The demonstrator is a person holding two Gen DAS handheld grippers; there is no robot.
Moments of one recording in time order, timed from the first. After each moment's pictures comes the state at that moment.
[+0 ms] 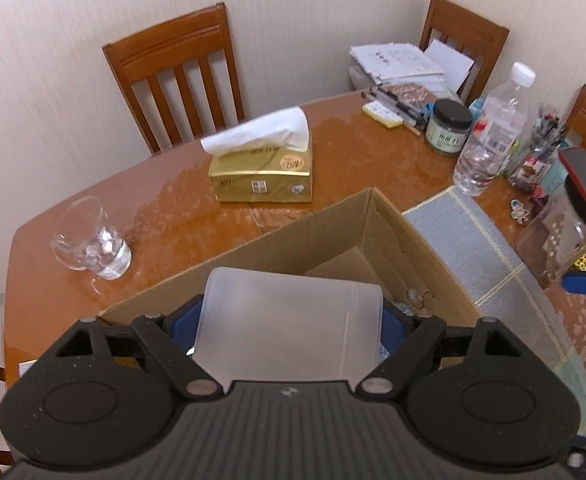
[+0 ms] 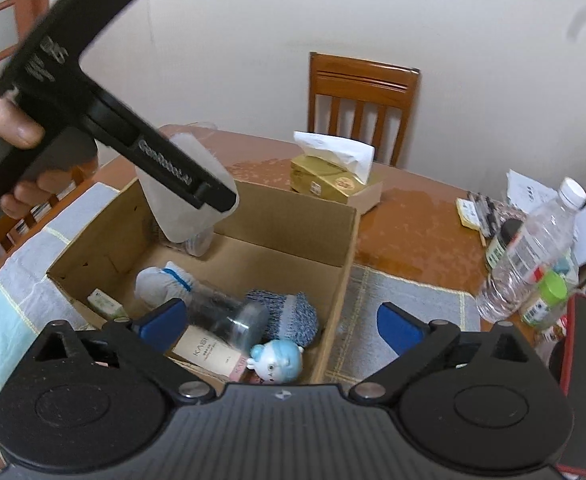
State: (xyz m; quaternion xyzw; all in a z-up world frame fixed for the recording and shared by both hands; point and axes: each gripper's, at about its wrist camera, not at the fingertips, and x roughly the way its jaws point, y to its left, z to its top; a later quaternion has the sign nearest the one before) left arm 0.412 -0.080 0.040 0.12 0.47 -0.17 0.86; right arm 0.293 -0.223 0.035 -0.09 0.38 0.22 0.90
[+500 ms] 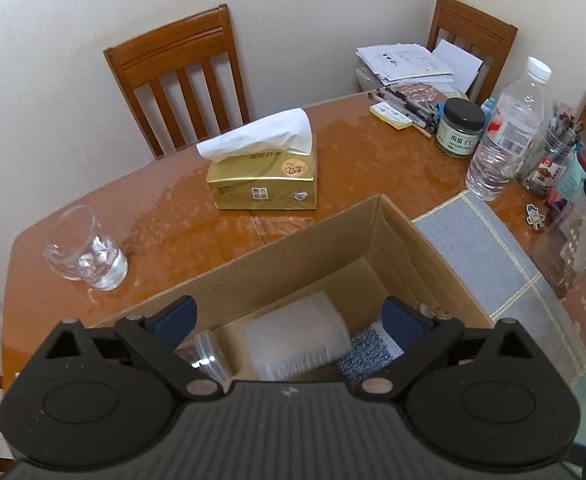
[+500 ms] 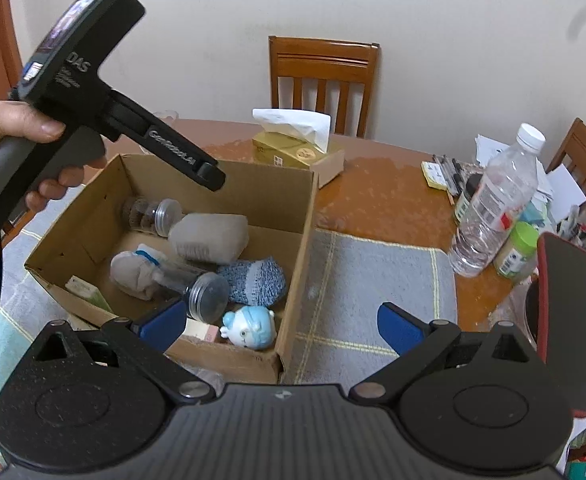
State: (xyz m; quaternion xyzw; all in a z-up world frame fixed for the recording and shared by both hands) left arm 0.416 -0.091 0.031 0.13 0.45 -0.16 0.87; right arm 0.280 -0.248 0.023 -0.06 0.40 0.17 0.90
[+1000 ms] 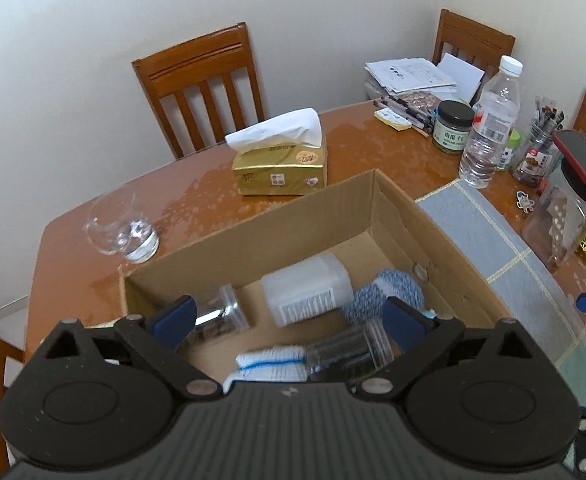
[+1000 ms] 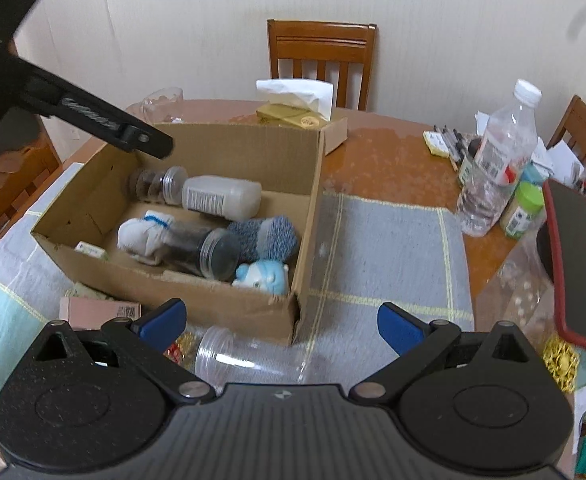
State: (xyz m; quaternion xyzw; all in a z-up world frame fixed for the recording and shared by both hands) left arm 0.343 -0.063 0.046 0.13 0.43 -0.14 0.88; right arm 0.248 -0.251 -0.003 -0.05 0.42 0.17 0.89
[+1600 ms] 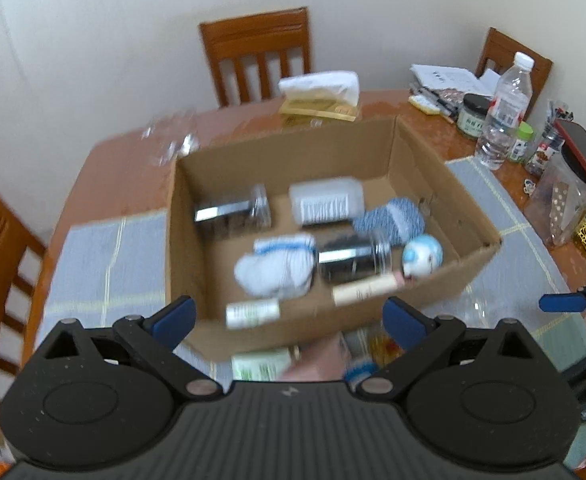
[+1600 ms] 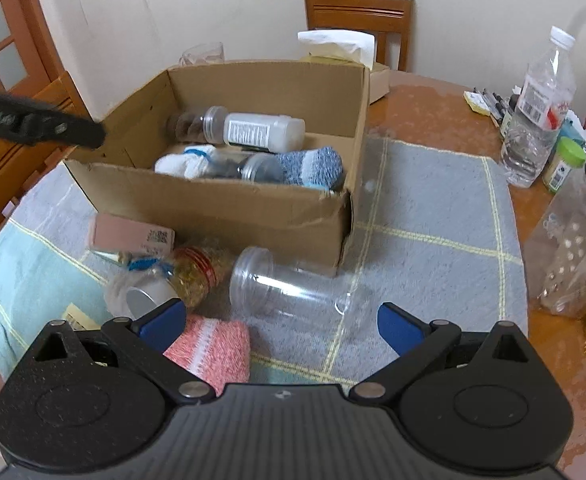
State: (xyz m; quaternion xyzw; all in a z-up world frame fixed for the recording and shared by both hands) left arm 0.238 -0.030 0.026 0.06 0.44 -0.06 0.89; right arm 0.215 -0.250 -0.049 -0.05 0.45 0.22 0.87
